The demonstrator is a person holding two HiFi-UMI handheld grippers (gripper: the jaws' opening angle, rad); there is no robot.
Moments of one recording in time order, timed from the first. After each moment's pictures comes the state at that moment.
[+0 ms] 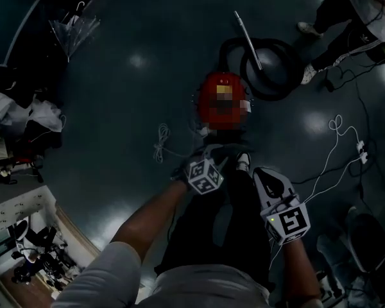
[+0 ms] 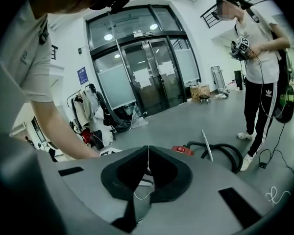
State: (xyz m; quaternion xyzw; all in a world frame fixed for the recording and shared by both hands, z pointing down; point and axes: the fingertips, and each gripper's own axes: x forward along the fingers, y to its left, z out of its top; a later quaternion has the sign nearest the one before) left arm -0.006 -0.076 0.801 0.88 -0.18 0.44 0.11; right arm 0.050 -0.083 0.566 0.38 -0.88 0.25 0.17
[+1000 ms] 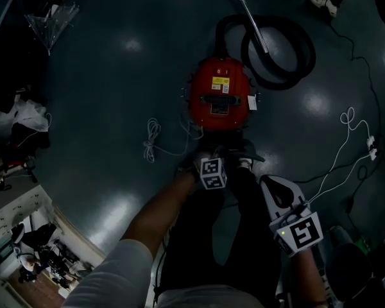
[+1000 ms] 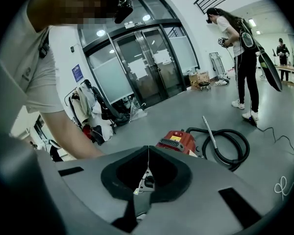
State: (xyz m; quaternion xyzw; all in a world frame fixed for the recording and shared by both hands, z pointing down) left arm 0.011 -0.064 1.015 0.85 -0.03 0.53 0.06; right arm 0.058 -0.120 0.690 0.36 -0.87 0.30 0.19
